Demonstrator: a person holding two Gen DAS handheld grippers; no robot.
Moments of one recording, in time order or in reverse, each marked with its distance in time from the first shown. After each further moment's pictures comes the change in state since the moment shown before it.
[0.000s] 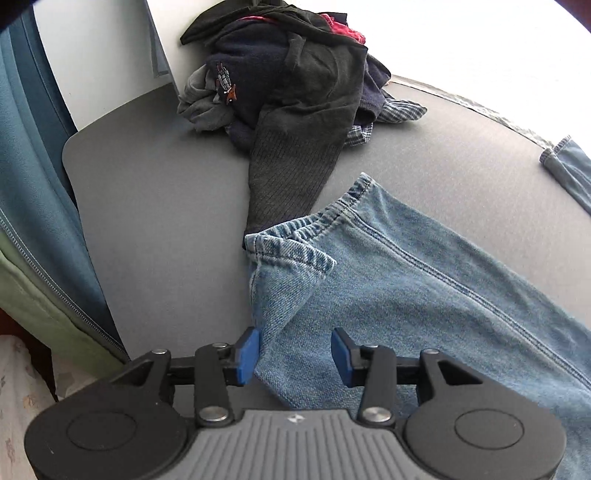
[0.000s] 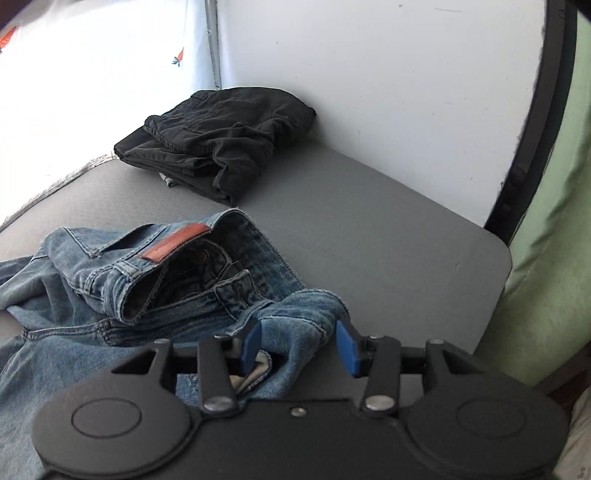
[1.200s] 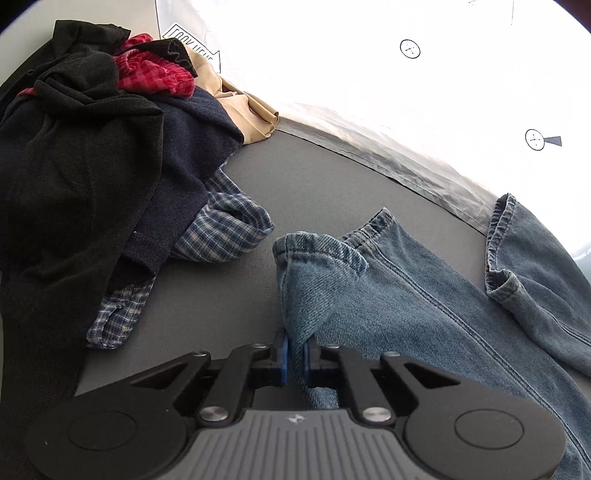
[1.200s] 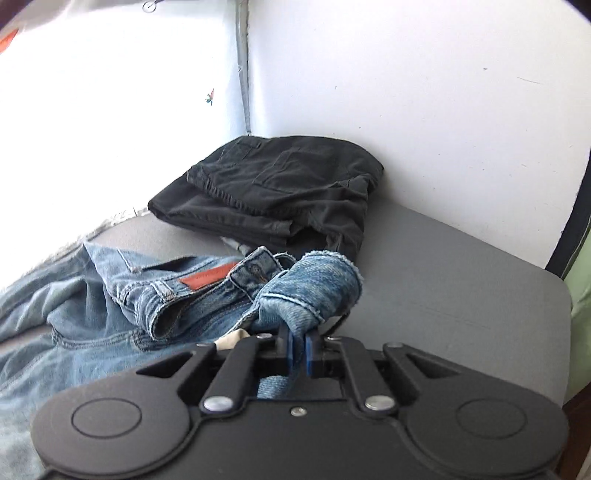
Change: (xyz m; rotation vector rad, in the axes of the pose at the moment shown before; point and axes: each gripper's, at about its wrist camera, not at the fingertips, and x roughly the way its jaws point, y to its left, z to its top) left arm 0.131 -0.190 0.210 0.021 -0.058 -0.186; right arm 0.048 0.166 0.058 0.135 -0.153 -0.120
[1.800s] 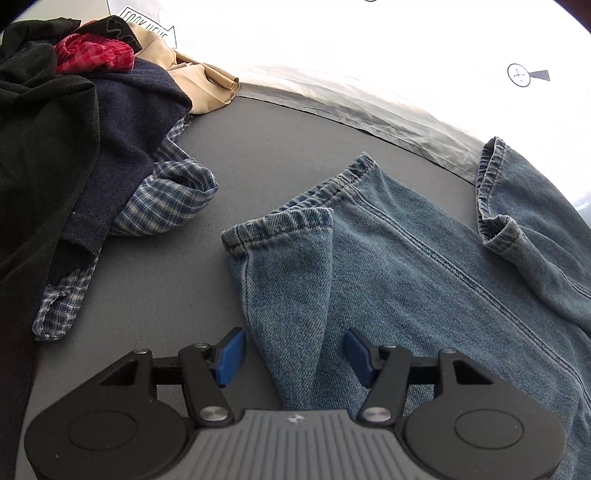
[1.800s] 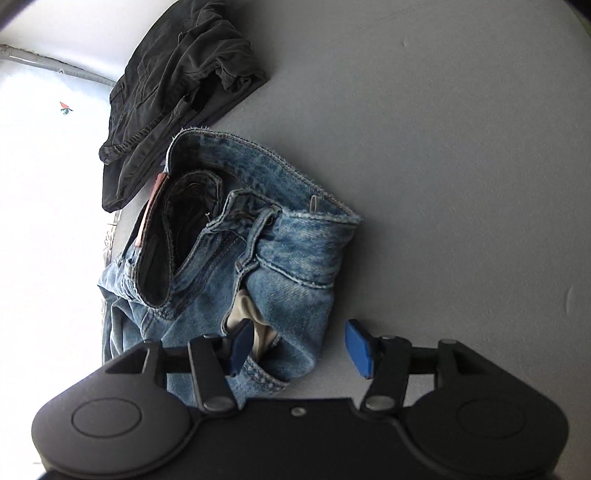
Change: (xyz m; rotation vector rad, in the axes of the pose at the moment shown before) left arm 0.048 -0.036 -0.015 0.089 0.088 -0.021; right arm 0.040 -0.041 -0.079 0.796 0.488 0.171
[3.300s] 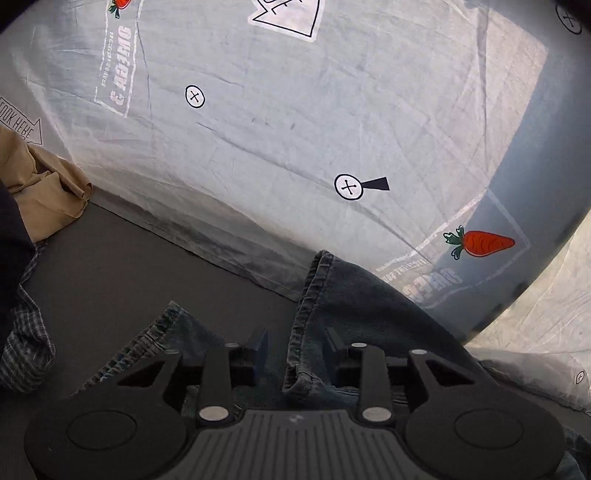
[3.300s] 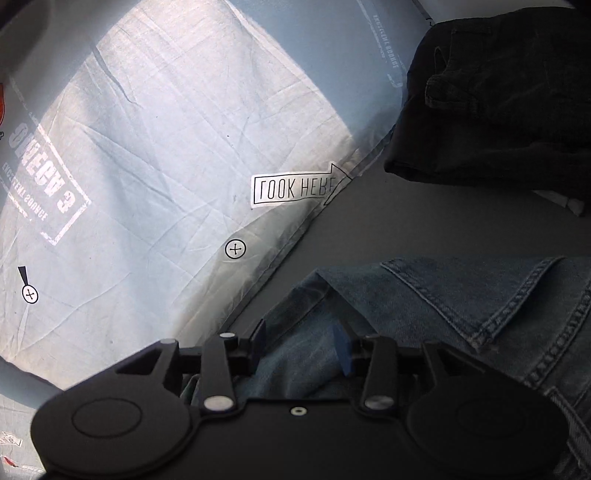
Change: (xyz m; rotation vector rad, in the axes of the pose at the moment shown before) left arm -0.044 -0.090 0.083 0.062 -0.106 -0.313; right arm 0.118 0.260 -0.018 -0.622 0.094 0.264
